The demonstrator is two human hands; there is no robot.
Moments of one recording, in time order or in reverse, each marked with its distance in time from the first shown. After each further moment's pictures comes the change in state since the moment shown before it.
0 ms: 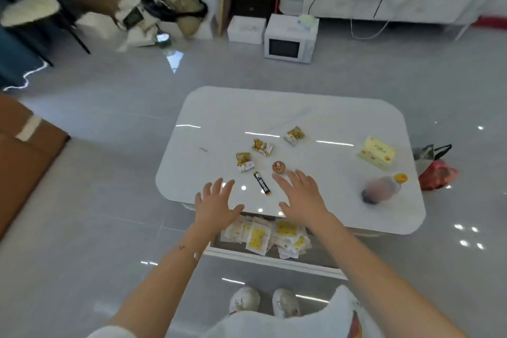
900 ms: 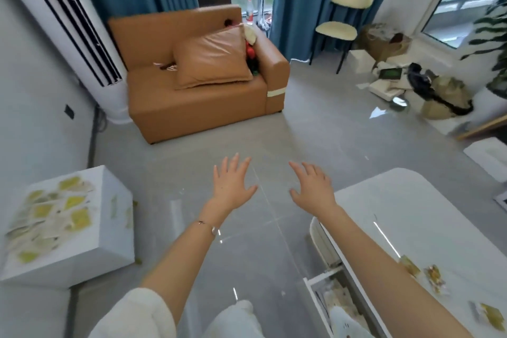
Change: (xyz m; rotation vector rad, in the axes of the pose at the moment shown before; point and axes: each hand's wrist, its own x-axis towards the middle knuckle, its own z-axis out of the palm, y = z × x) left_hand -0.272 -0.363 -0.084 -0.304 0.434 -0.808; right_hand 0.026 -0.499 -0.026 -0.224 0.009 -0.778
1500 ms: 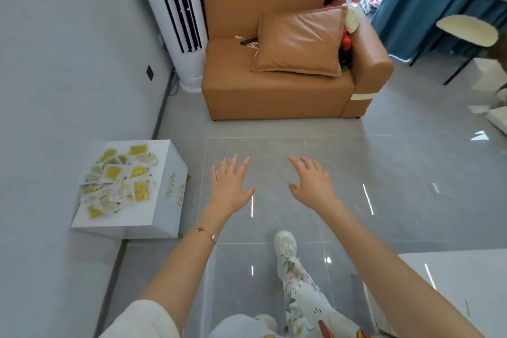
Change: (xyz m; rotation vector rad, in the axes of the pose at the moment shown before) left_hand 0.078 -0.219 -0.023 -0.030 0.028 -0.354; right_hand 0.215 -0.195 0.053 0.013 -0.144 -0.353
